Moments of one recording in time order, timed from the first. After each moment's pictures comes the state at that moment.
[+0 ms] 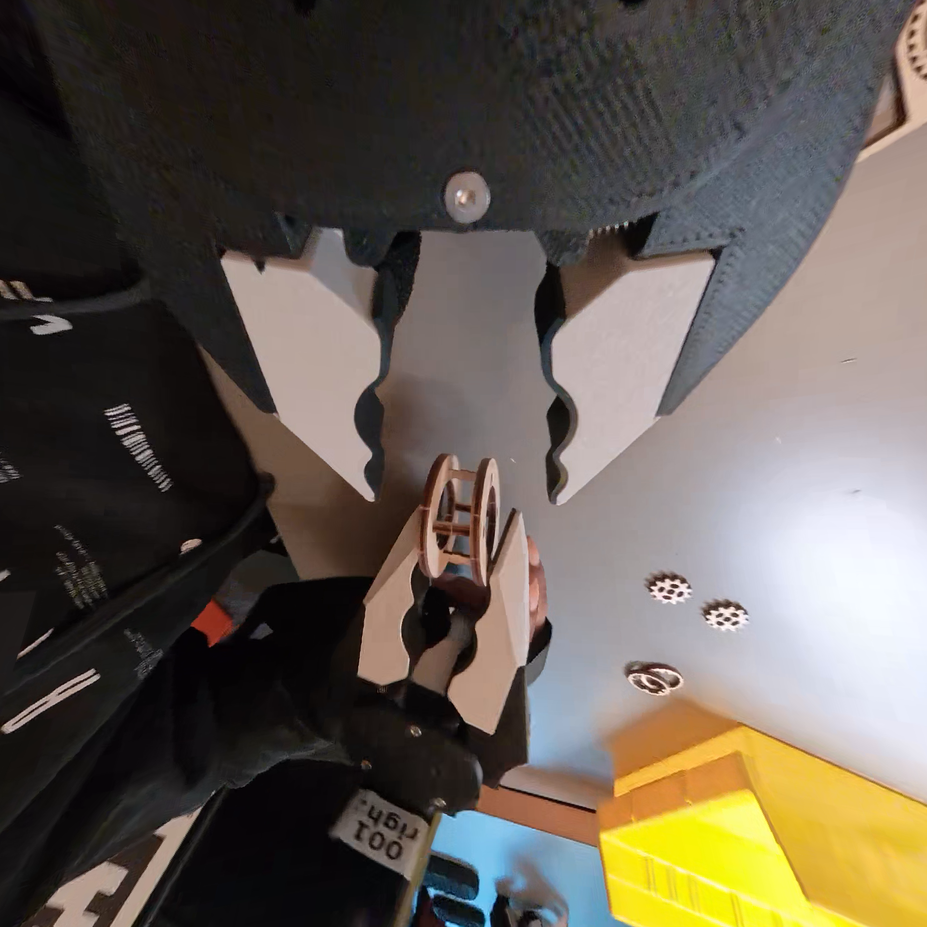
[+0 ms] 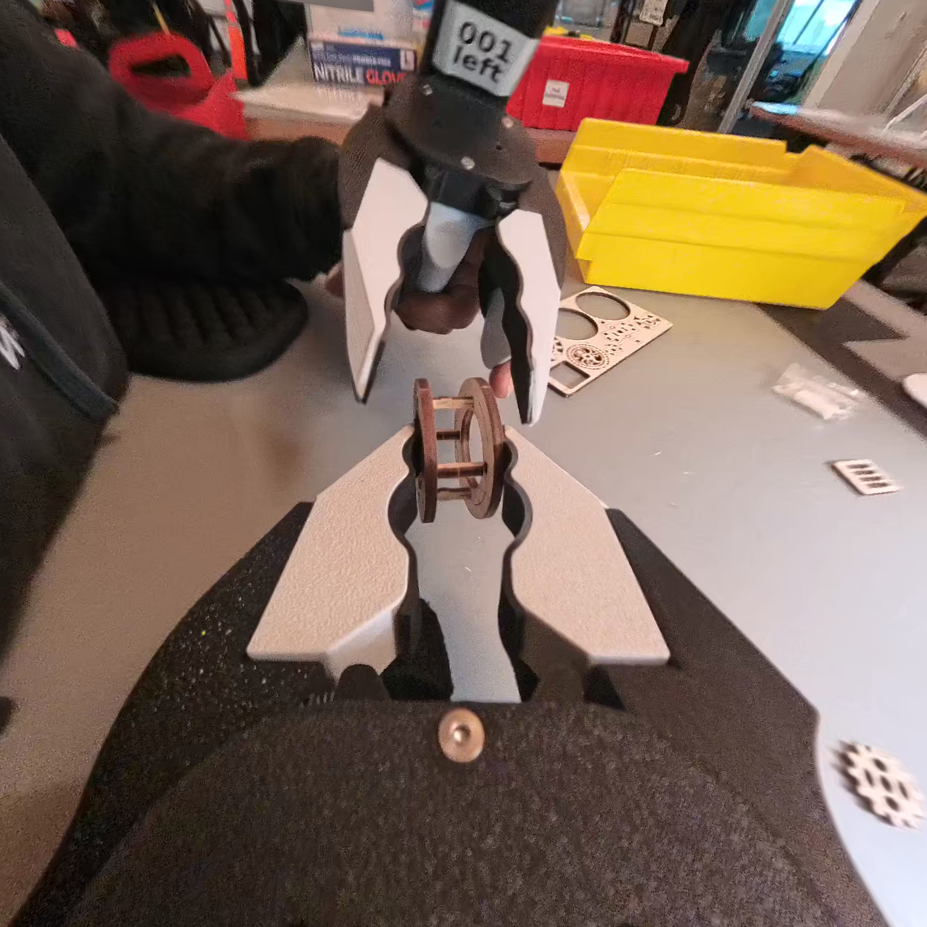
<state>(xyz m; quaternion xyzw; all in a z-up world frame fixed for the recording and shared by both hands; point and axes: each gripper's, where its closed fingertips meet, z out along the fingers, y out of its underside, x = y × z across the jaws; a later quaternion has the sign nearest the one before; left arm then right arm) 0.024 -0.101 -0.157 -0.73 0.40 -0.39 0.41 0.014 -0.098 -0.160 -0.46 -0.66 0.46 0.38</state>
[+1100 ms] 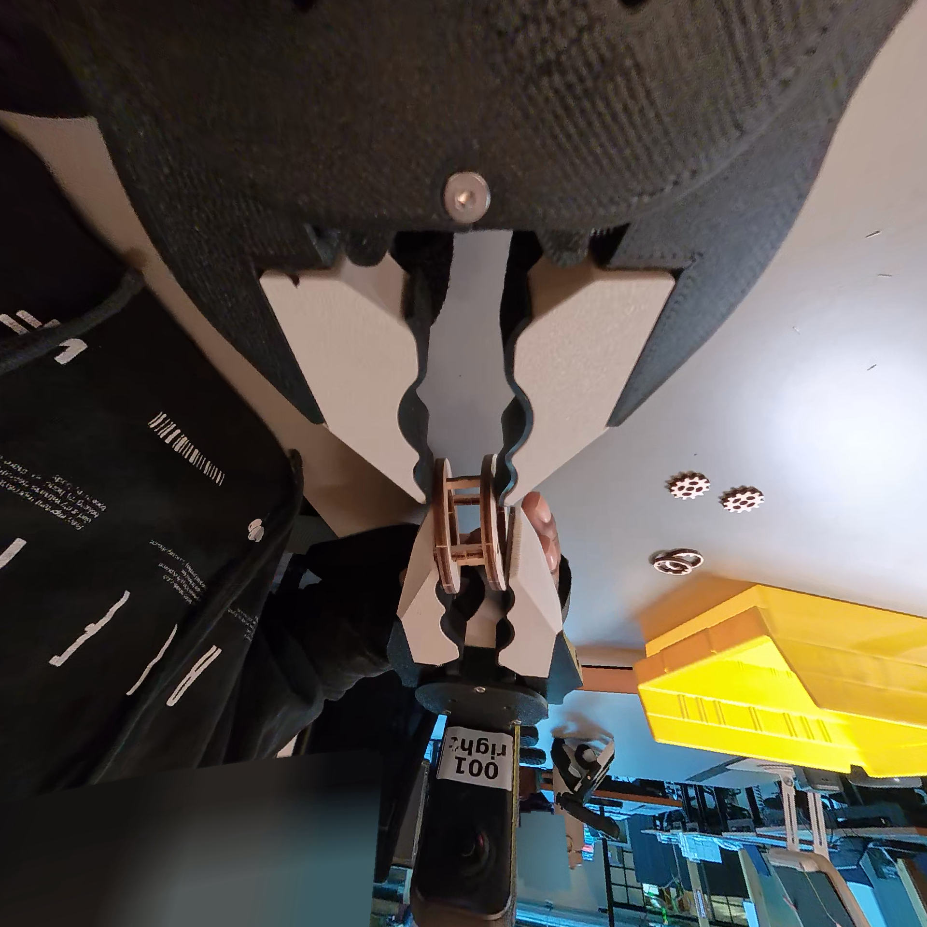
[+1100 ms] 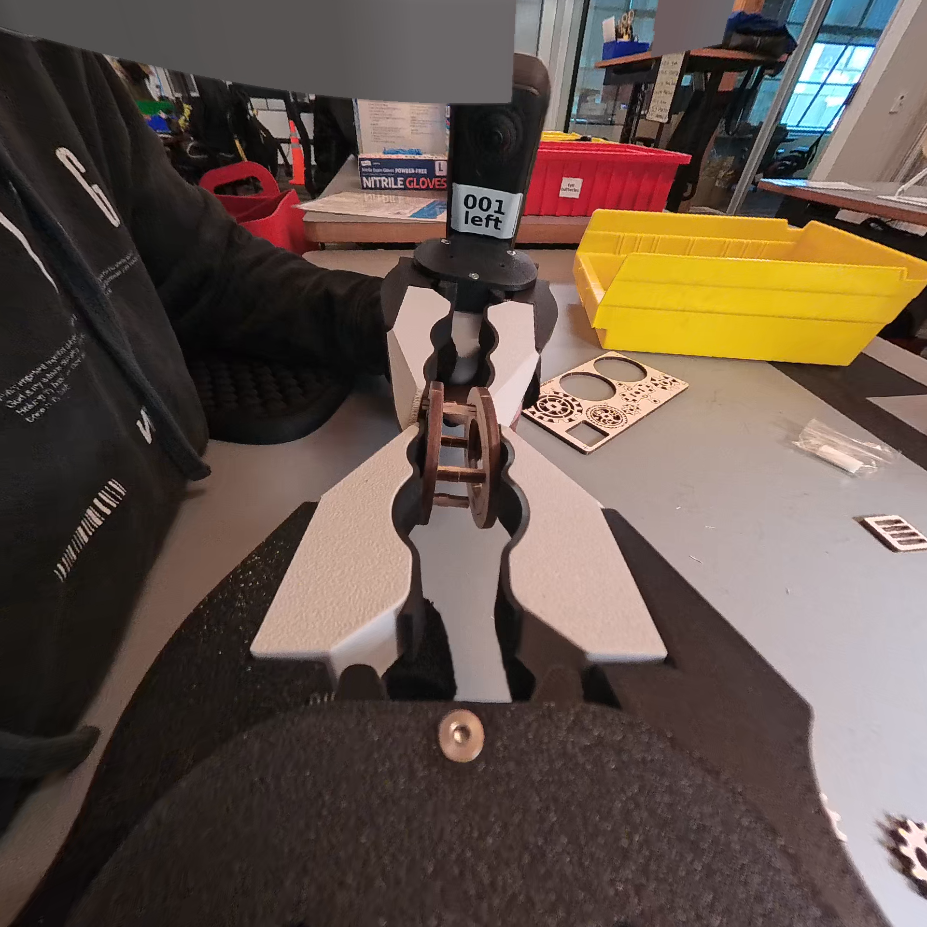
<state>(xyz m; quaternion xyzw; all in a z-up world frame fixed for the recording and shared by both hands) 0.036 -0.111 -0.139 -0.62 0.43 -0.43 0.49 0.018 -0.110 -0.130 -0.43 -0.63 0.52 0.38</state>
